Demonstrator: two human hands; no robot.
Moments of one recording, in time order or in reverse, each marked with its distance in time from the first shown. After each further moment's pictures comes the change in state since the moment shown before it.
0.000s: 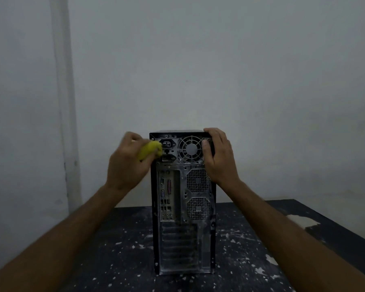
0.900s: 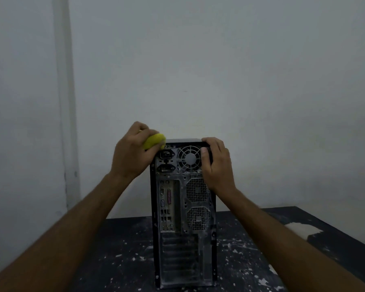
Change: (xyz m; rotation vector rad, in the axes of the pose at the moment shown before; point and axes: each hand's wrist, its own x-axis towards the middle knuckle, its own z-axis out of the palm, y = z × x) left_hand 0.052 0.009 -0.003 0.007 0.002 0.050; right_hand 0.000 -0.006 0.005 0.015 0.052 0.054
